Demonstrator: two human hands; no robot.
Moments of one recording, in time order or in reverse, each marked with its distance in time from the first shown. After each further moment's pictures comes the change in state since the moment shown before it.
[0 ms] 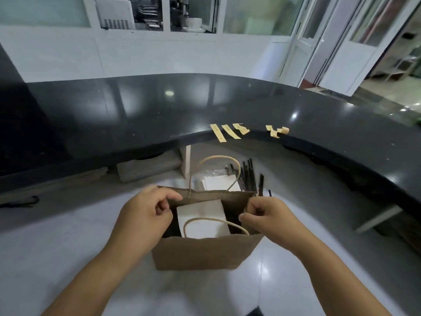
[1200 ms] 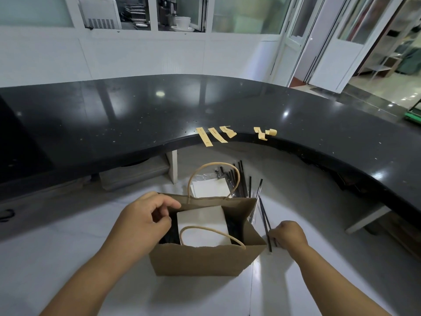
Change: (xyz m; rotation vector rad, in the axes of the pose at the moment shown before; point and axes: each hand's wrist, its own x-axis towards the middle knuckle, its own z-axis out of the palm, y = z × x) left_hand 0.021 0.005 0.022 -0.080 -0.088 0.055; right_hand 0.056 0.170 -0.001 -0.102 0.231 0.719
